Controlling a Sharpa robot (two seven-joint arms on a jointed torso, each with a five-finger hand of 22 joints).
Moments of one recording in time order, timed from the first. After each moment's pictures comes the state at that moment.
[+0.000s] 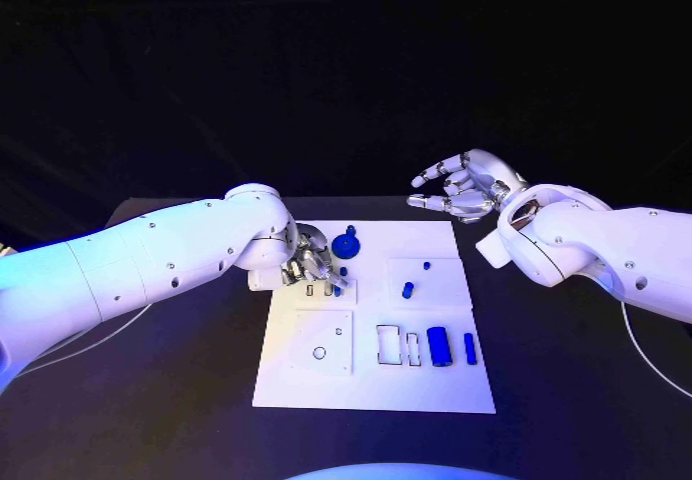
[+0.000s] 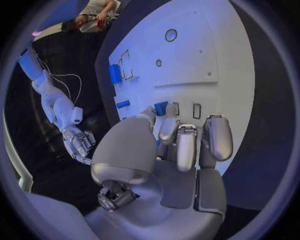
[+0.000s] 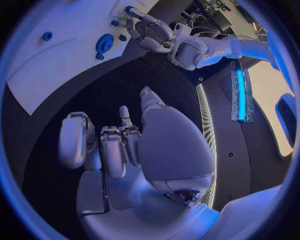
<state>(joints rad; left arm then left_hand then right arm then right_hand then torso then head) 1.33 -0.52 -0.07 1.25 -0.87 0.36 -0.57 1.28 0.04 0.16 0.29 0.05 0.77 0.11 0.69 0.56 1.30 0.04 1.33 1.12 1.46 -0.02 1.54 1.31 0.08 1.35 0.08 1.43 1.23 1.39 -0.89 -0.15 1.56 -0.76 -0.49 0.05 1.40 -0.14 0.06 0.29 0.20 0.89 0.16 0.16 0.38 1.47 0.08 1.49 1.31 1.47 0.00 1.55 1.31 0.07 1.43 0.11 1.24 1.31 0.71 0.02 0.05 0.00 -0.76</state>
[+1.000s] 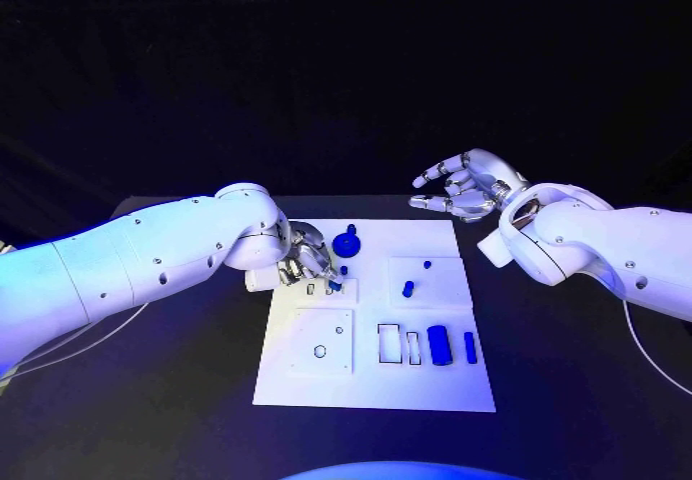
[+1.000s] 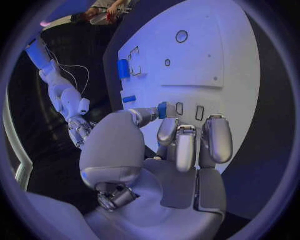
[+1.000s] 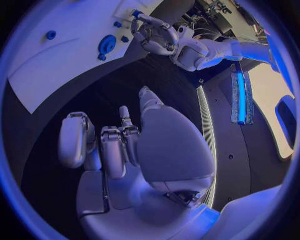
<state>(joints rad) 1.33 -0.56 -0.07 1.28 -0.78 0.32 -0.55 1.16 -0.15 0.76 0.22 0.13 0.75 0.09 0.80 0.72 1.32 0.01 1.31 1.13 1.47 -0.04 1.55 1.31 0.08 1.35 0.07 1.44 1.24 1.38 -0.89 -0.15 1.56 -0.78 -0.48 0.04 1.42 -0.14 0.06 0.28 0.21 0.89 0.16 0.16 0.38 1.47 0.08 1.49 1.31 1.47 0.00 1.55 1.31 0.07 1.42 0.11 1.24 1.31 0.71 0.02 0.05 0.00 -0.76</state>
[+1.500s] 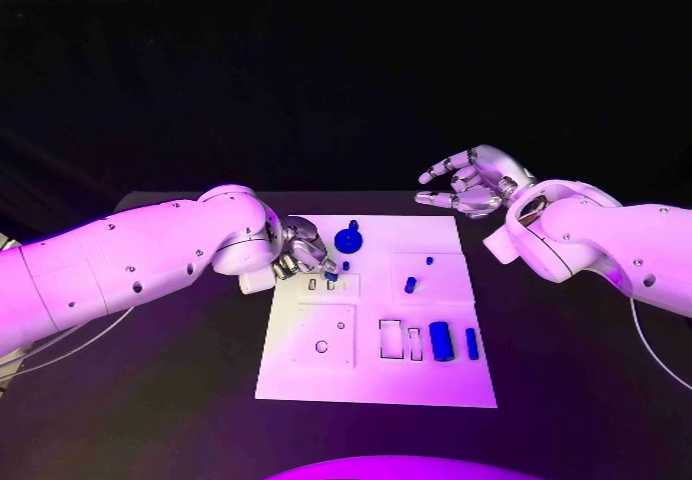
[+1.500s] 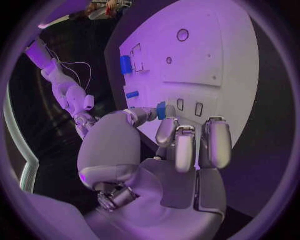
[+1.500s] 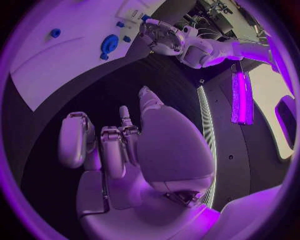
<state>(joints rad) 1.33 -0.64 -0.08 1.39 -0.81 0.20 -0.52 1.09 -0.18 0.77 0.17 0.38 0.77 0.09 0.81 0.81 1.36 -0.01 1.31 1.13 1.47 -0.06 1.56 1.31 0.07 1.39 0.04 1.46 1.30 1.38 -0.90 -0.16 1.56 -0.79 -0.49 0.05 1.42 -0.14 0.06 0.28 0.21 0.89 0.16 0.16 0.38 1.47 0.08 1.49 1.31 1.47 0.00 1.55 1.31 0.07 1.42 0.11 1.24 1.31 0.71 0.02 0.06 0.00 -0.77</state>
